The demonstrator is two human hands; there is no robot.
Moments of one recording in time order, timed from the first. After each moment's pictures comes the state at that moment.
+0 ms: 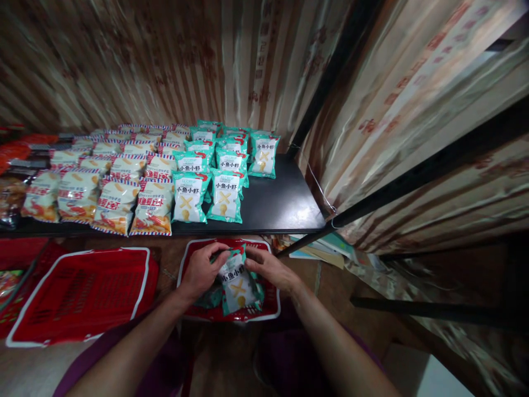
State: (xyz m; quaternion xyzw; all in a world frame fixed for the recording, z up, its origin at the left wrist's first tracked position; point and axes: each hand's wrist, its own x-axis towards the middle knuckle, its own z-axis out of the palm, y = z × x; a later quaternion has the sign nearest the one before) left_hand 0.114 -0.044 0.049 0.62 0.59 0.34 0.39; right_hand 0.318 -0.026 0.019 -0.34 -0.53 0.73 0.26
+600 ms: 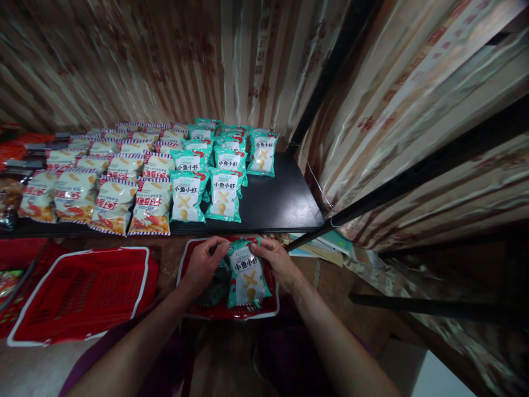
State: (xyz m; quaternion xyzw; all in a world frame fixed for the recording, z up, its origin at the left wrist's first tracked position) left_hand 0.122 -0.042 0.059 0.51 0.57 0.39 0.52; right_hand 0.316 -0.024 0.020 -0.39 -0.36 0.76 0.38
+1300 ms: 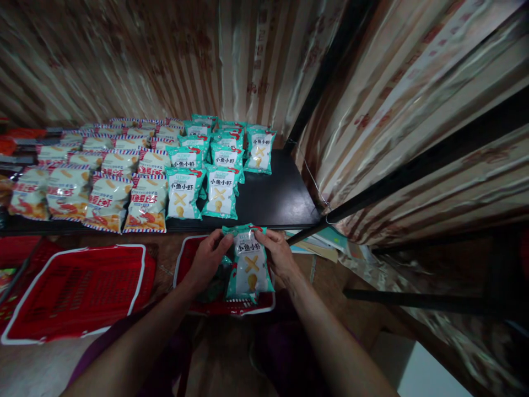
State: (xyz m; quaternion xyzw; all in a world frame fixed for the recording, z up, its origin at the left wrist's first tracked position) left_hand 0.140 -0.040 0.066 0.47 0.54 0.41 0.57; right_hand 0.315 -0.020 0.037 -0.45 -0.31 0.68 0.49
